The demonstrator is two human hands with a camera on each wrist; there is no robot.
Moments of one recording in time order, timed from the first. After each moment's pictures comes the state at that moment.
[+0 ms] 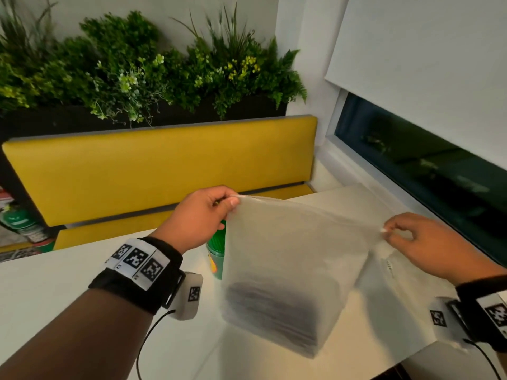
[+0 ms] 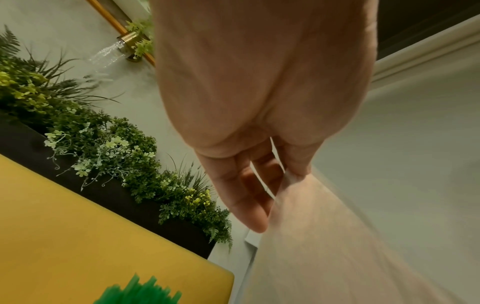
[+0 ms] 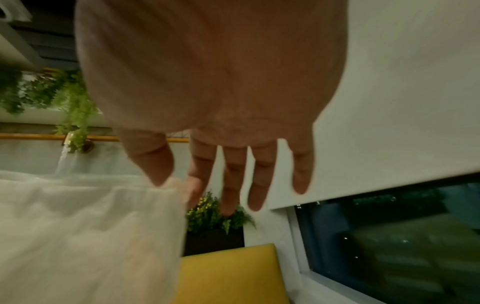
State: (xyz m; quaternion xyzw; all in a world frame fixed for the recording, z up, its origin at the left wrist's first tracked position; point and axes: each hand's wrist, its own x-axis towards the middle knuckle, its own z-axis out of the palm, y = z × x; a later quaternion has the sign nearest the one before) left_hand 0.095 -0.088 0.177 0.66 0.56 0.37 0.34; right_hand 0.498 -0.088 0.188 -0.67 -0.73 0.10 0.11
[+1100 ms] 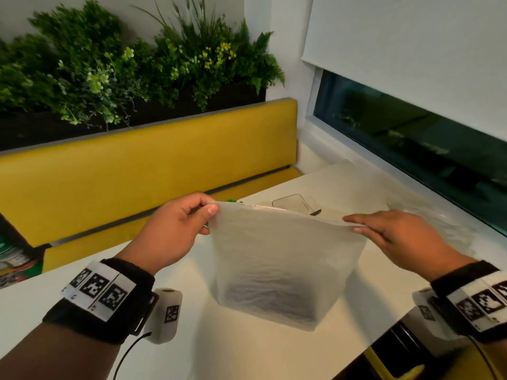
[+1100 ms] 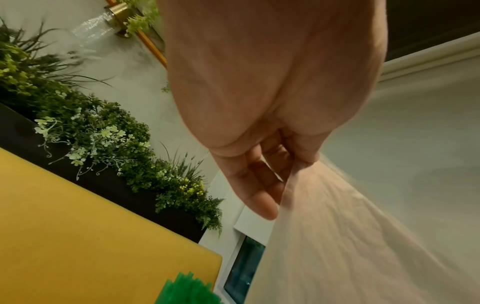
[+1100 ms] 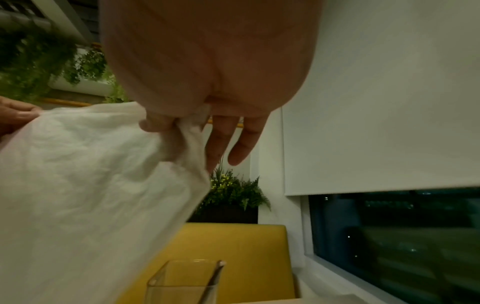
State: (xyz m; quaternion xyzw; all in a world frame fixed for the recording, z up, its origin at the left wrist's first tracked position) left_hand 0.028 -0.124 0.182 0.69 0.54 0.35 0.34; right_hand 0.418 -0.143 0.179 -0.57 -0.82 0.02 0.08
